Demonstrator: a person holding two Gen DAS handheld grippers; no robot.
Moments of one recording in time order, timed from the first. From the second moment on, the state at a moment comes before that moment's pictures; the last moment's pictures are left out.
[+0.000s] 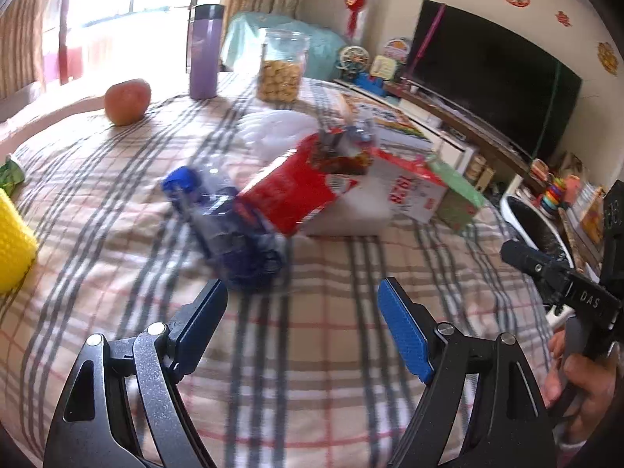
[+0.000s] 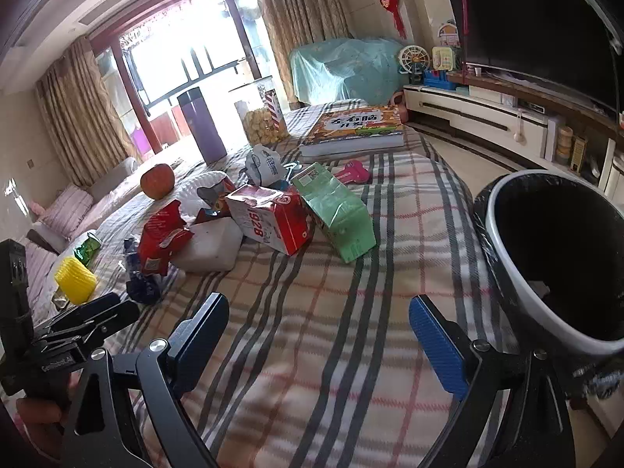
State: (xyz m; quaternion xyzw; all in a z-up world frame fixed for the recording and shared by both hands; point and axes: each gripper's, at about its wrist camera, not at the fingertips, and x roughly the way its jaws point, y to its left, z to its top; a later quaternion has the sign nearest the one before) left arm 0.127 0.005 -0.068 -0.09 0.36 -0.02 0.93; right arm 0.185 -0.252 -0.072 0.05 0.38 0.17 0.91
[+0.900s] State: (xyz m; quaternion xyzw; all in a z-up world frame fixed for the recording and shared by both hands) left arm 0.157 0.027 -0.083 -0.08 0.38 0.01 0.92; right arm 0.256 -0.247 -0.090 0.03 0.41 0.17 0.90
